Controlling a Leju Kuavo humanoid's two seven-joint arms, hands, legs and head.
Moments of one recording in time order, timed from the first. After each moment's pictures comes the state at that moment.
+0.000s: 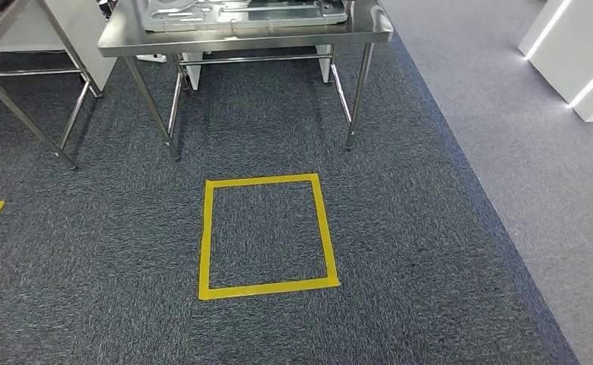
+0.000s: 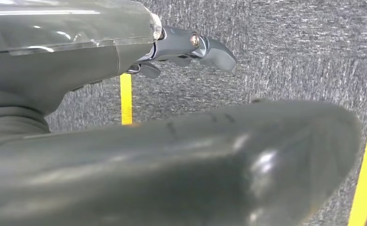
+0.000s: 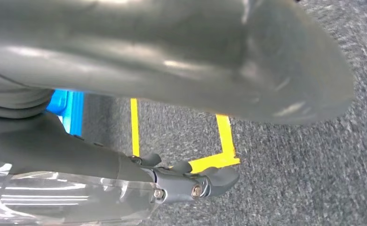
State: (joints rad) left arm -0.11 -0.09 1.26 -0.22 -1.04 -0.08 -0.39; right arm -0.08 0.08 -1.26 -0.22 1.12 0.02 0.02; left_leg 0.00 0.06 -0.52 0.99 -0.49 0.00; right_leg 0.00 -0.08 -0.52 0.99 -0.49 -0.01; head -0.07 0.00
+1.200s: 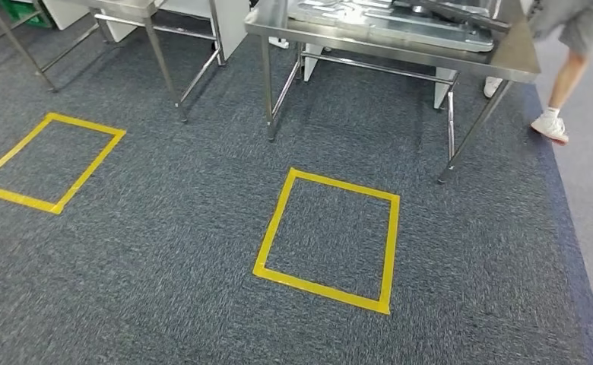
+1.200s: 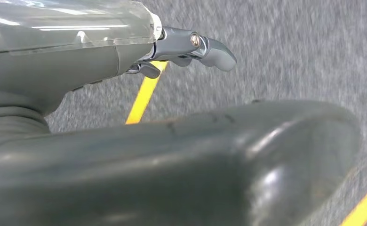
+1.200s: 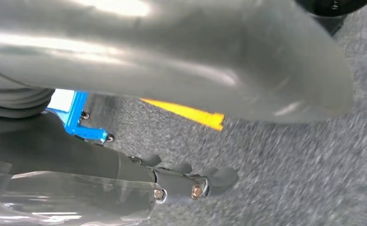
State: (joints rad) left arm -0.08 -0.09 1.27 -0.22 -1.01 -0.06 -0.47; right arm -0.07 0.08 -1.15 -0.21 1.25 0.03 0.02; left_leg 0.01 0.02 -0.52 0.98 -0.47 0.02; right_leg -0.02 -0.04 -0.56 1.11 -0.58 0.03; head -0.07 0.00
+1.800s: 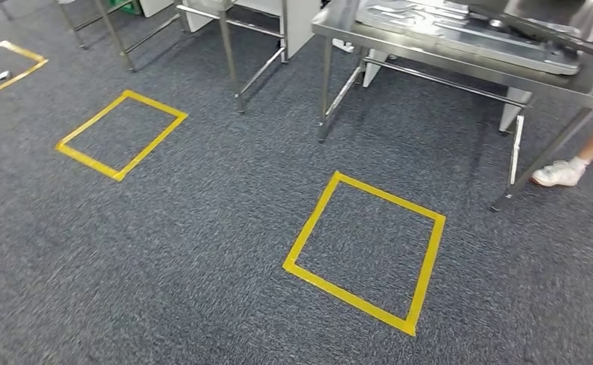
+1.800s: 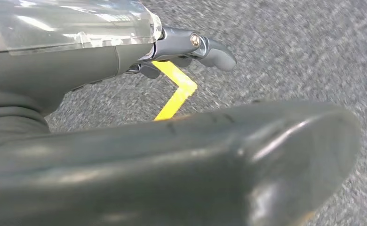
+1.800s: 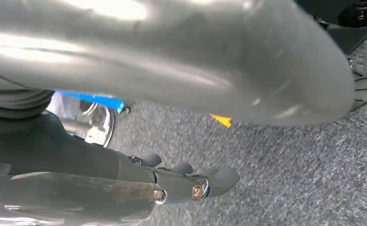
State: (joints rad) left arm -0.08 -0.04 1.27 -0.22 -1.02 0.00 -0.46; right arm -0.07 0.13 -1.13 -0.21 1.26 0.05 0.09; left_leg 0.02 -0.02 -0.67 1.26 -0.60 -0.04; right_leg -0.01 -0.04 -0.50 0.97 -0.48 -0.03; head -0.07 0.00
